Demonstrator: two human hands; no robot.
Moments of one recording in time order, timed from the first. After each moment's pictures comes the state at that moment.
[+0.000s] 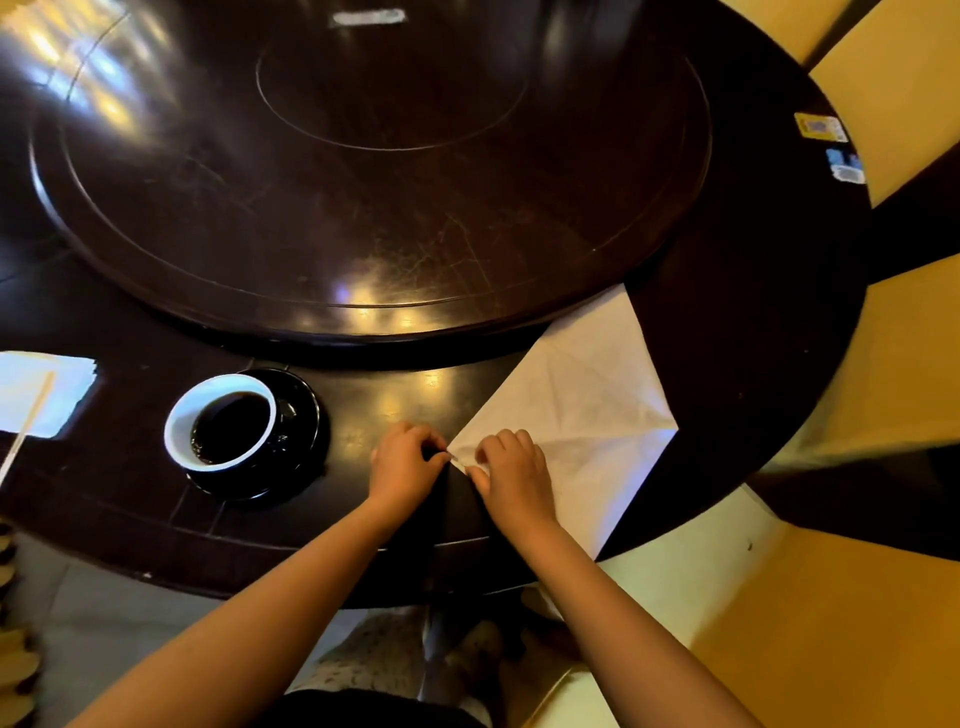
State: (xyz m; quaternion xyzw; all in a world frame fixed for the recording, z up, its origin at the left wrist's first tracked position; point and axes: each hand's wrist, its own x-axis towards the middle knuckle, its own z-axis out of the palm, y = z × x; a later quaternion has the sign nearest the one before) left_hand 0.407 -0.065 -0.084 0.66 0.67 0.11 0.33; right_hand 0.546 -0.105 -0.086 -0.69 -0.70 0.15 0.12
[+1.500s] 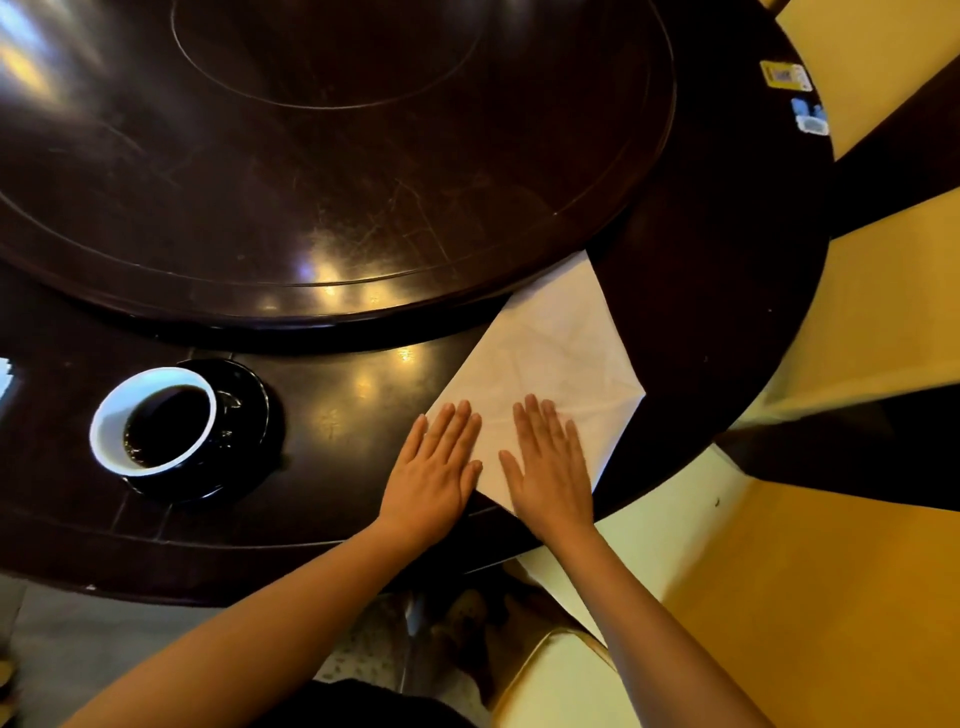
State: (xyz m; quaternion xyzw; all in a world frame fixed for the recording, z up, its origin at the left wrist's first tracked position) left_hand 0.450 -0.103 -0.120 0.88 0.46 -0.01 0.09; right_hand 0.615 -0.141 -0.120 -0.75 -0.65 0.10 0.01
